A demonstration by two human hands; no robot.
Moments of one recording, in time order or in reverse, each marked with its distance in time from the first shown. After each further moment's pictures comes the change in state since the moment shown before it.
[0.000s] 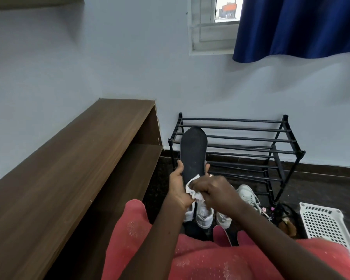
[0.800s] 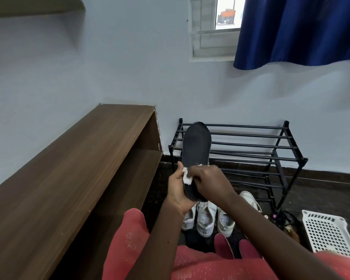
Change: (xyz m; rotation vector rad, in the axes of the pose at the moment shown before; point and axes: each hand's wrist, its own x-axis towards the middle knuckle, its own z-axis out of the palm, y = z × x) left_hand 0.004 0.016 0.002 0.127 -0.062 -0.011; right_hand 0.046 0.003 -0.002 -0.067 0.136 0.174
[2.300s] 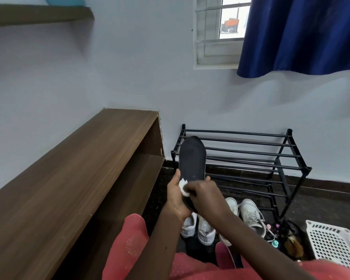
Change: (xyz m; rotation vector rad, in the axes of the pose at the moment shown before) left_hand 0.000 0.001 -0.003 -0.082 0.125 0.035; right_hand -0.010 -0.039 -0.006 0.043 -0.256 0.321
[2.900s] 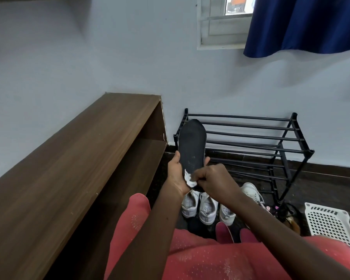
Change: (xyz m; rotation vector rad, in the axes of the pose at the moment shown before) left_hand -0.001 0.007 0.006 -0.012 0.086 0.024; right_hand -0.011 0.020 -0.004 0.053 -0.057 -0.096
